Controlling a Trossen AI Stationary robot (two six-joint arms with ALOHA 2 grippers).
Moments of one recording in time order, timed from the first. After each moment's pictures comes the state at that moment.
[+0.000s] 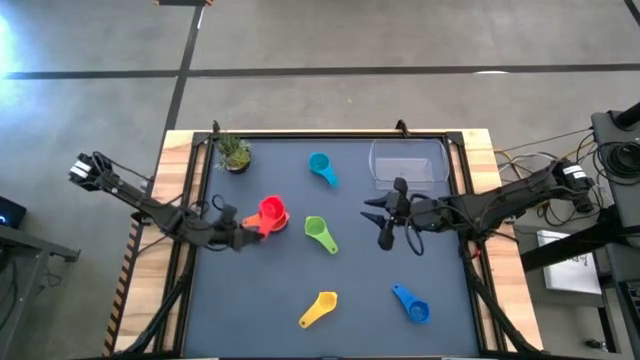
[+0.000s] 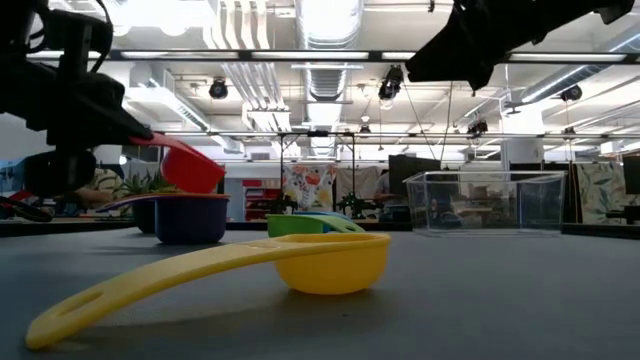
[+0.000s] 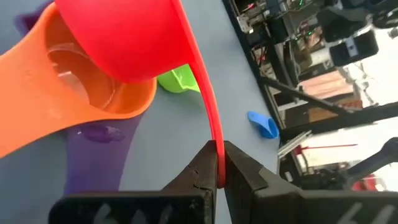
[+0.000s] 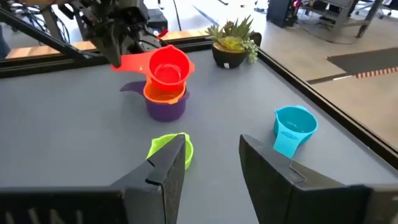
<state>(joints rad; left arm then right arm) -0.47 0.68 0.11 0.17 -0.51 -1.33 0.22 1.11 0.64 0.11 0.49 0.19</state>
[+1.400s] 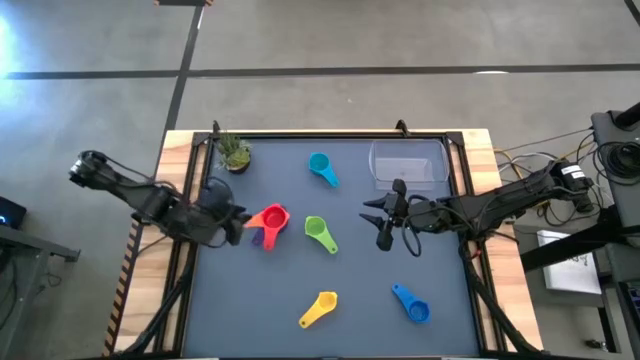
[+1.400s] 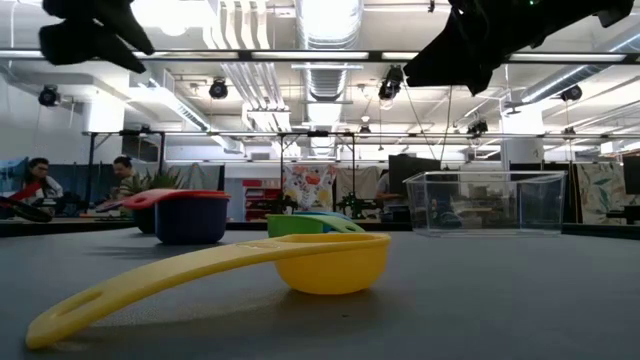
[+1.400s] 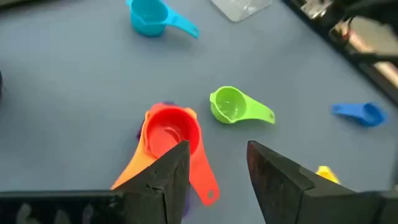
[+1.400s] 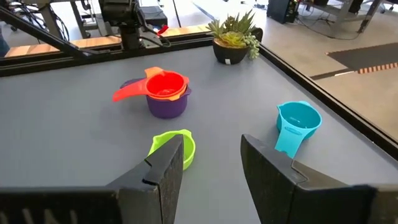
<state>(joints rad) -0.47 0.91 0.90 -0.94 -0.64 -1.15 0.22 1.13 0.63 0.12 0.49 0.21</state>
